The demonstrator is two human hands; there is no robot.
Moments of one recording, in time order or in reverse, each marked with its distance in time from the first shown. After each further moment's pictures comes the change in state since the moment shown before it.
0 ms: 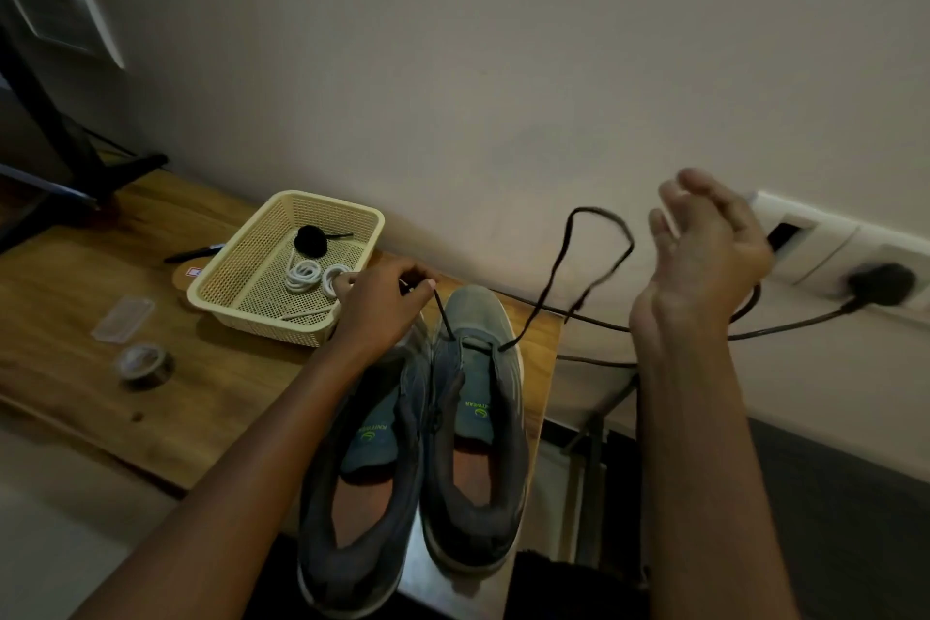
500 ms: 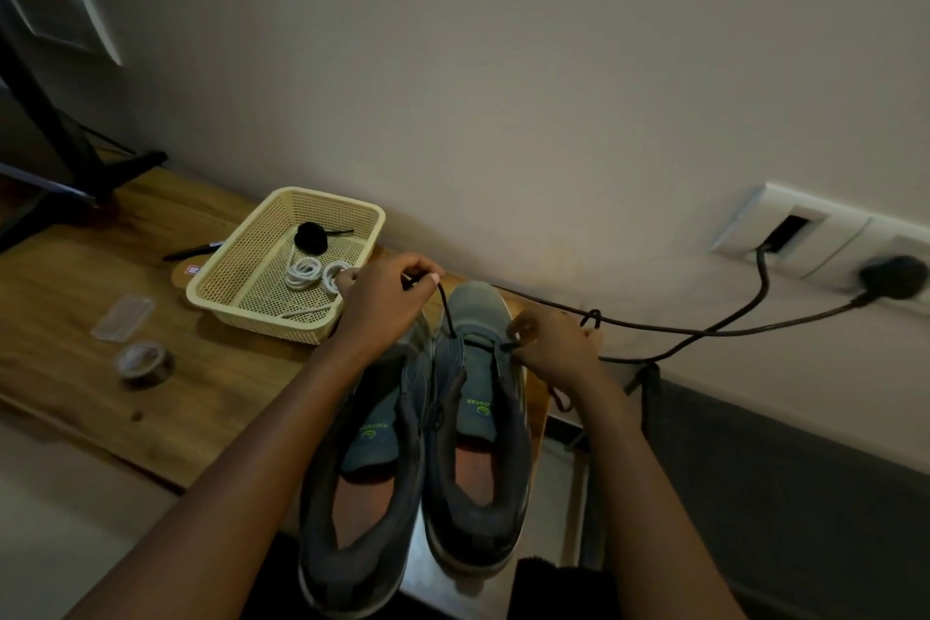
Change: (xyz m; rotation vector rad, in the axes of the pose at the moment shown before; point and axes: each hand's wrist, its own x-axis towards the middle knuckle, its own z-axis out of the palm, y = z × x) left_hand 0.000 0.001 0.002 -0.092 -0.017 0.008; right_hand -0.005 0.113 -0.047 -1.488 -1.027 0.023
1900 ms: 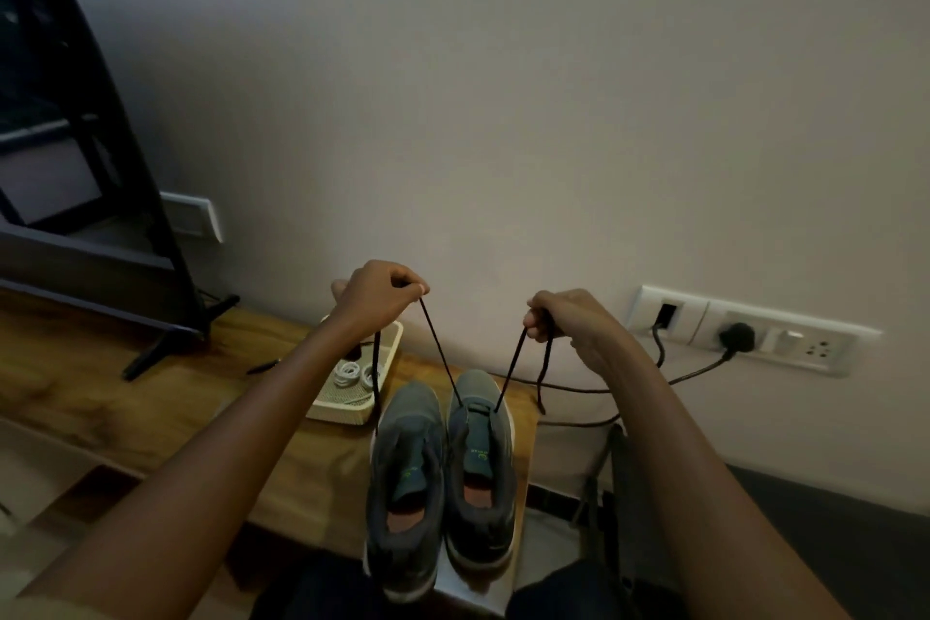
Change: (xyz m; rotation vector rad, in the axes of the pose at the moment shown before) left_hand -0.014 0.130 -0.144 0.095 -0.037 0.060; right_hand -0.123 -0.104 -0.165 0.769 0.140 0.071
